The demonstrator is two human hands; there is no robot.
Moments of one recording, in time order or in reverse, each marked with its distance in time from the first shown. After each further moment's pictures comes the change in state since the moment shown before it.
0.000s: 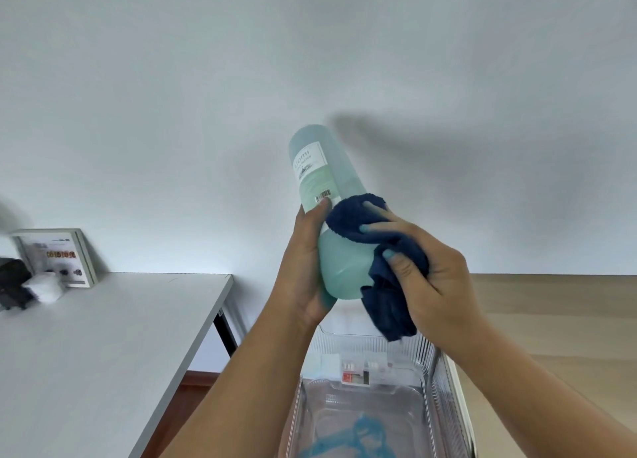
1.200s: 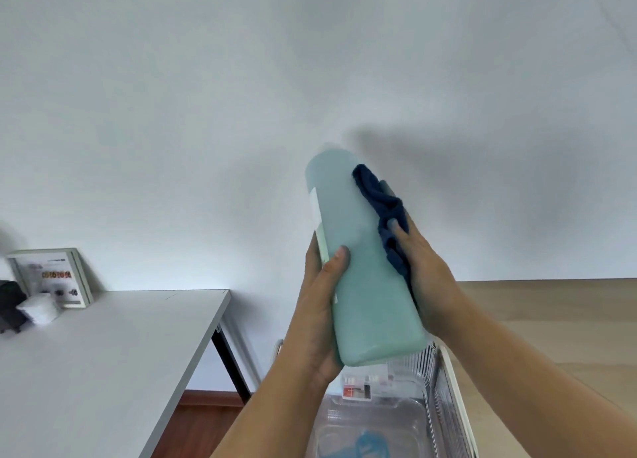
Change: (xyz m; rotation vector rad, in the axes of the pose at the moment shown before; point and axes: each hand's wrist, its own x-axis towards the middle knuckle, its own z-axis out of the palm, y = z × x) left_hand -0.021 -0.034 -0.005 0.122 -0.078 0.128; right_hand 0.020 0.015 -0.005 0.505 -0.027 0.404
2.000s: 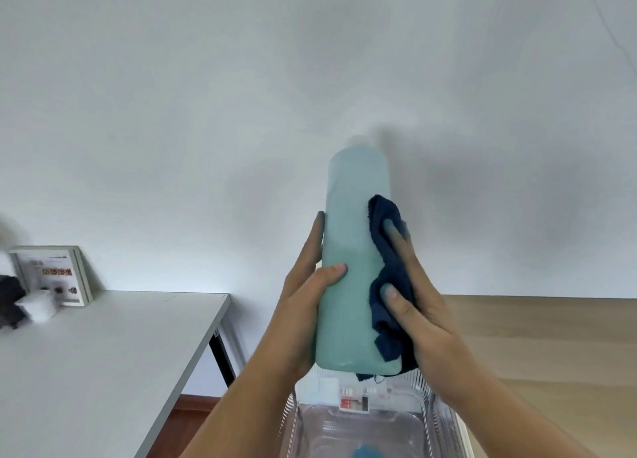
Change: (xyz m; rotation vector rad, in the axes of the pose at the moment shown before) left_hand 0.001 0.028 -0.016 0.279 -0.128 0.151; right_hand -0.036 0.007 0.014 -0.289 -0.027 -0.200
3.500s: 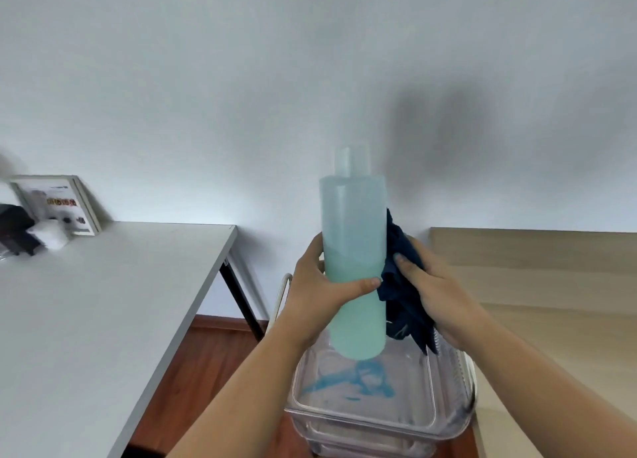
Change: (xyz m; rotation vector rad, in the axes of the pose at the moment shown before) left_hand -0.040 -0.087 -0.038 0.417 0.269 -0.210; right_hand -0.037 0.080 -0.019 0.105 0.055 0.552
